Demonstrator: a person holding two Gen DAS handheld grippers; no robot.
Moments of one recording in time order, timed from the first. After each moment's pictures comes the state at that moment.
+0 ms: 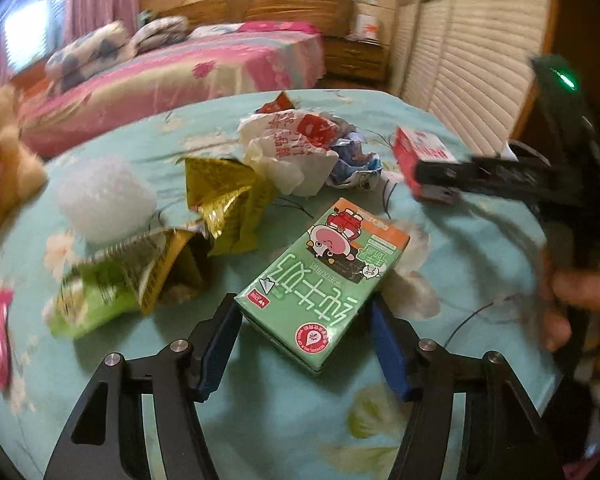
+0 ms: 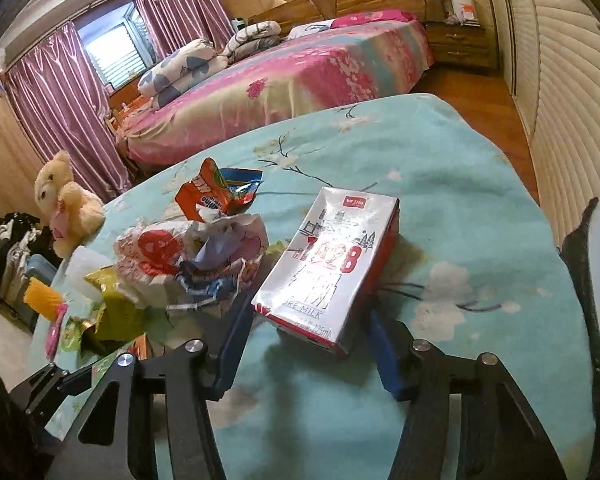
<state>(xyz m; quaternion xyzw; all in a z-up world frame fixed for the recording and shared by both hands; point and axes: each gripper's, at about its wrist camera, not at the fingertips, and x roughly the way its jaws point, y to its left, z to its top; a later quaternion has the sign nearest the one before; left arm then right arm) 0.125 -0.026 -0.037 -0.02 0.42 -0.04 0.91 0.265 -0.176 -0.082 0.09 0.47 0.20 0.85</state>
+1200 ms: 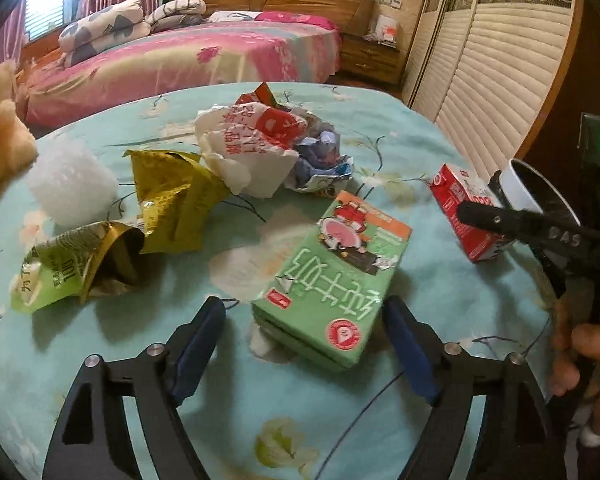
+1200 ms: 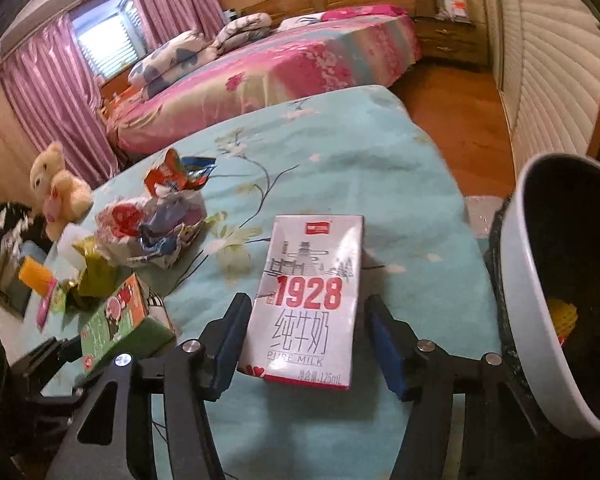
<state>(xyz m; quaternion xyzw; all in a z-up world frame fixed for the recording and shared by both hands) 0.147 -0.057 -0.043 -0.05 0.43 -0.02 0.90 0.261 -0.230 -0.086 0.09 0.49 0.18 0.85</state>
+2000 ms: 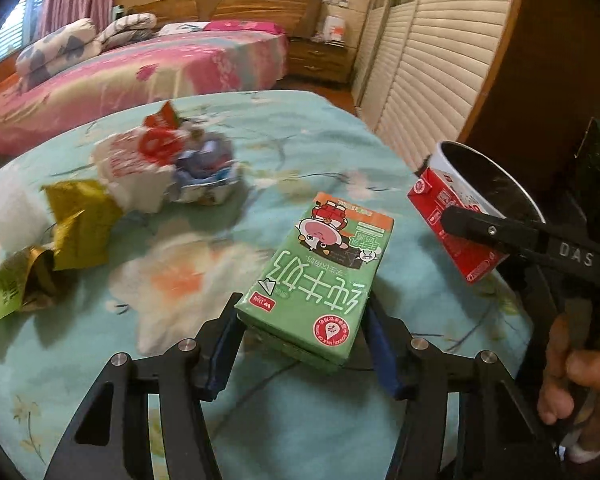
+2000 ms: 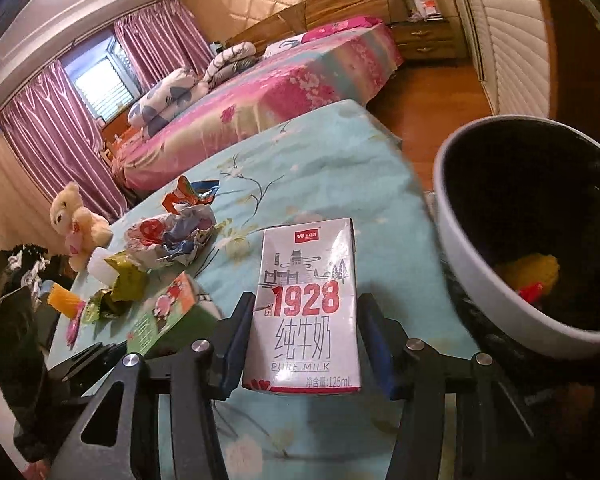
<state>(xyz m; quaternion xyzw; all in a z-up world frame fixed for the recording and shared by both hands) 0.136 -0.109 -0.034 -0.04 0.41 -0.11 0.90 0.210 -0.279 -0.061 0.15 0.46 0.16 0.86</state>
